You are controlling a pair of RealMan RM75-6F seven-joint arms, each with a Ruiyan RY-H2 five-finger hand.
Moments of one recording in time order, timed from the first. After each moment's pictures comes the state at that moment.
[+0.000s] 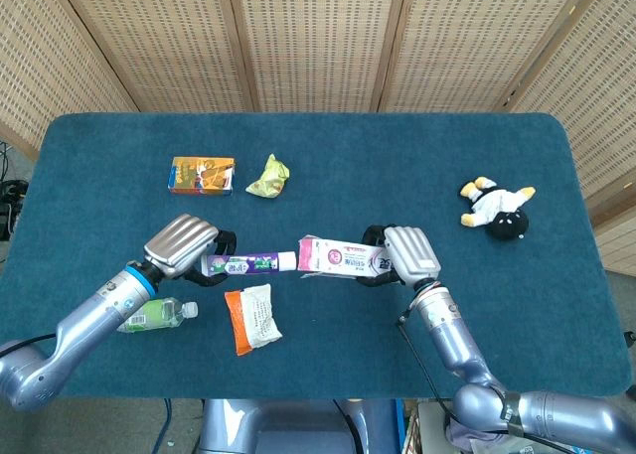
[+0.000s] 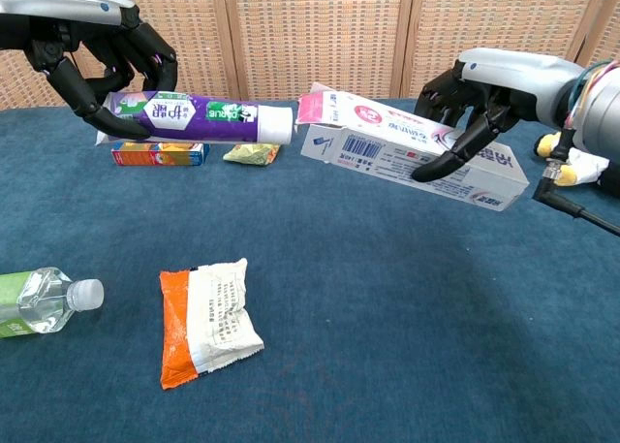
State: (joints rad) left arm -0.83 -0.99 -0.17 -1.90 1.20 0.77 0.05; right arm 0.71 -1.45 0.30 -1.79 -0.88 1.08 -0.33
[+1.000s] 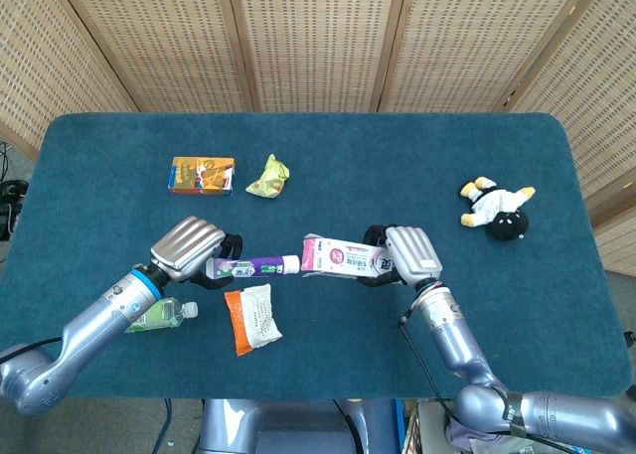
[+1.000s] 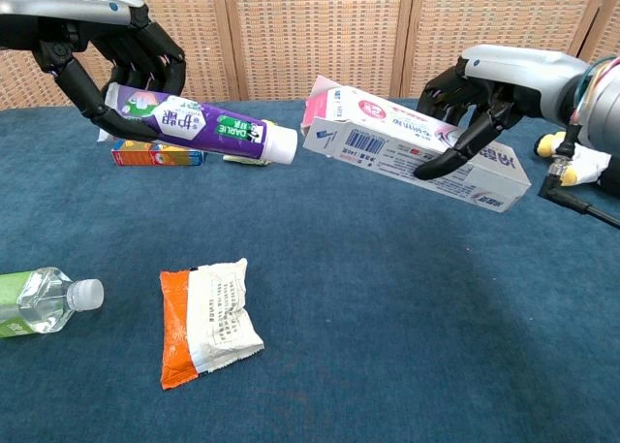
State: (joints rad) left arm -0.84 -0.99 -0.16 -1.93 1.17 0.79 0.11; right arm 0.72 -1.43 0.29 -1.82 -0.86 1.09 -0.31
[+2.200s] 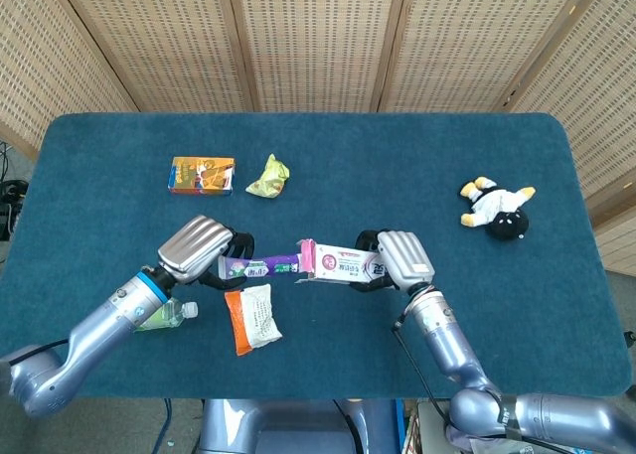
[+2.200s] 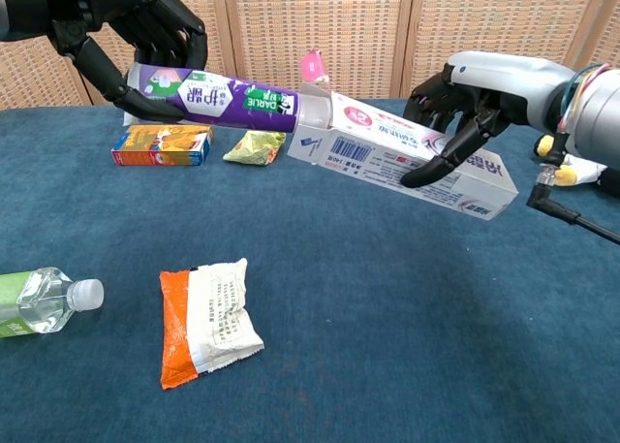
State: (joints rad) left arm -0.82 -1.06 -0.18 -1.91 1.28 0.86 0.00; right arm 0.73 -1.45 0.28 -1.84 -0.86 1.10 -0.32
